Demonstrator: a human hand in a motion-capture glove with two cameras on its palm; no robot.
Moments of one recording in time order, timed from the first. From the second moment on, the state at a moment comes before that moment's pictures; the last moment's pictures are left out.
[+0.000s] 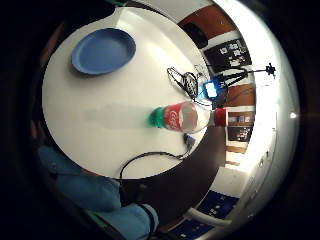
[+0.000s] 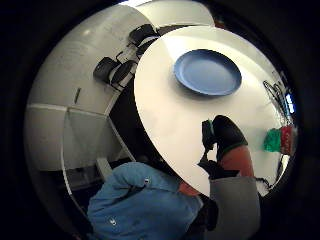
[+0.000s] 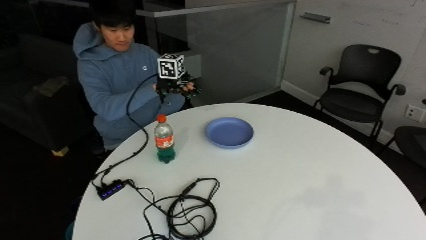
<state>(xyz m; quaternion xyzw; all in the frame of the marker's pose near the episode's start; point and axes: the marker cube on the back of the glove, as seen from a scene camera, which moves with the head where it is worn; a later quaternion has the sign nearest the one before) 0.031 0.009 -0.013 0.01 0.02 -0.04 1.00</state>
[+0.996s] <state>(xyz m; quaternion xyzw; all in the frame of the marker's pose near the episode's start) 0.245 0.124 -0.044 0.16 -0.14 0.15 0.97</state>
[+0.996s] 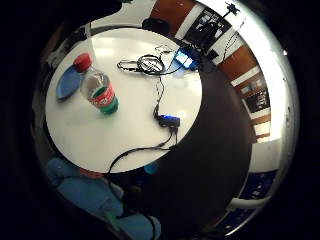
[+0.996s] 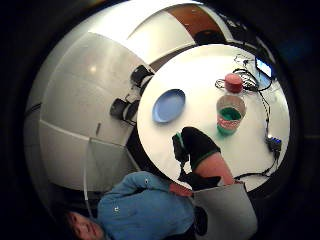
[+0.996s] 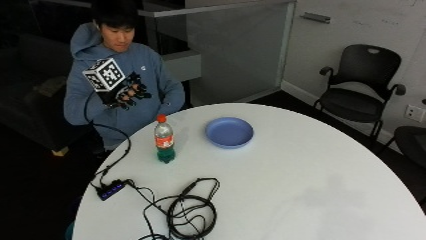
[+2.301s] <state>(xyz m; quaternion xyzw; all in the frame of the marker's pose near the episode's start) 0.304 0.086 0.091 0.30 -0.55 0.14 0.77</state>
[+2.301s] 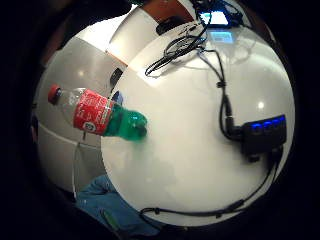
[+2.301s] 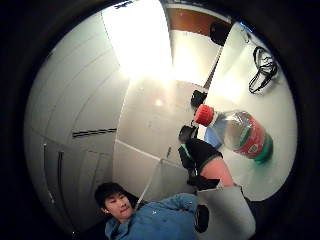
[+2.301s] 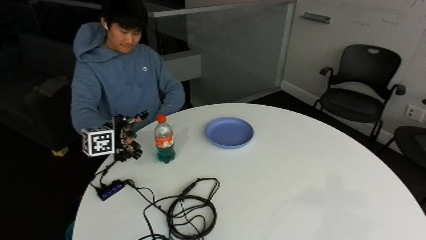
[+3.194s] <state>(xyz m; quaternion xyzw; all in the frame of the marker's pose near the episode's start) 0.229 -0.017 0.118 0.39 -0.57 0.09 0.71</state>
